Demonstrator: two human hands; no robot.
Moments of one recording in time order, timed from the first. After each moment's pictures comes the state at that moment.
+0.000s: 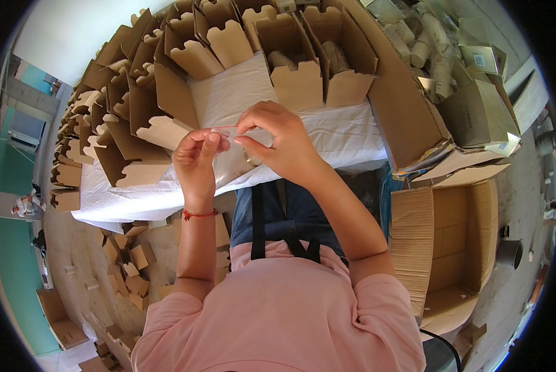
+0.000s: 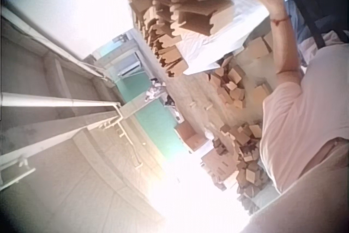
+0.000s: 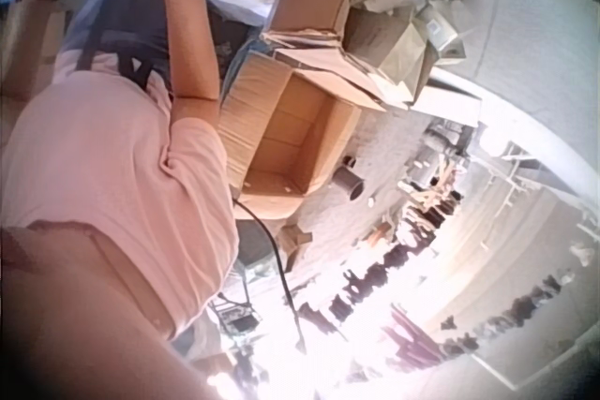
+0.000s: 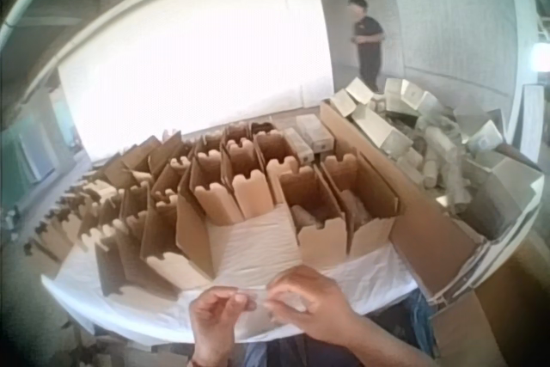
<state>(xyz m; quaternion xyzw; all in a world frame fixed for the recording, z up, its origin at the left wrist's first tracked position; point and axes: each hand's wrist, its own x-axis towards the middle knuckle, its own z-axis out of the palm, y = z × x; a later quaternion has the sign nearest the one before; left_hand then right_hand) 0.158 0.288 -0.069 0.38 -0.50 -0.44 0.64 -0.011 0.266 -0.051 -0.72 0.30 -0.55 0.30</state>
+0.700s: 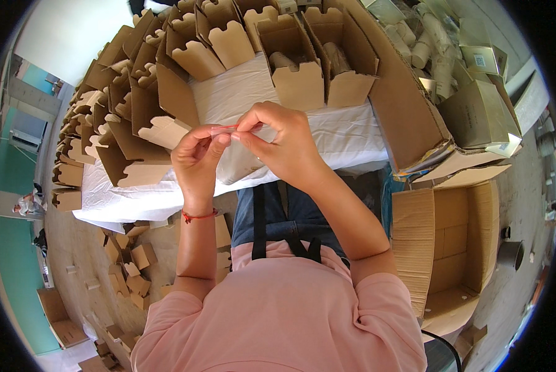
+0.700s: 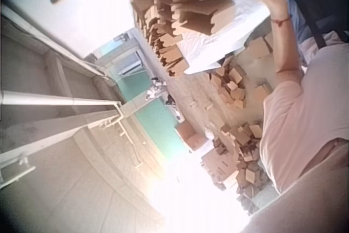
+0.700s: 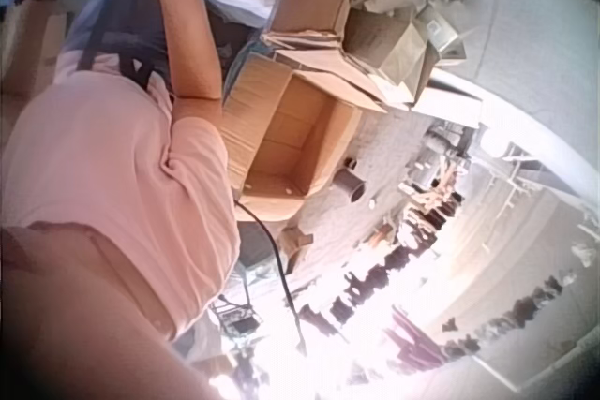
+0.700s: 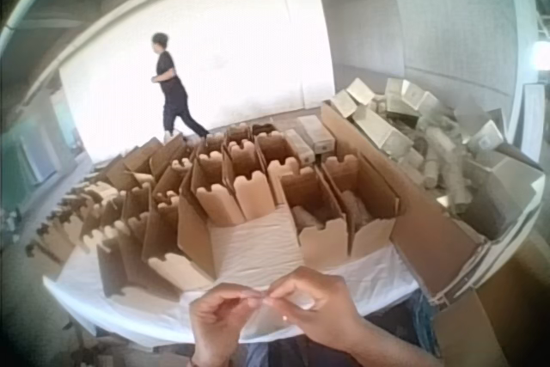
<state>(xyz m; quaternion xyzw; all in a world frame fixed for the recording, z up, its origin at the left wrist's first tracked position) 0.150 0.290 -0.051 0.35 -0.55 -0.42 0.63 -0.011 0.276 -0.037 -0.67 0.33 -0.55 0.38</state>
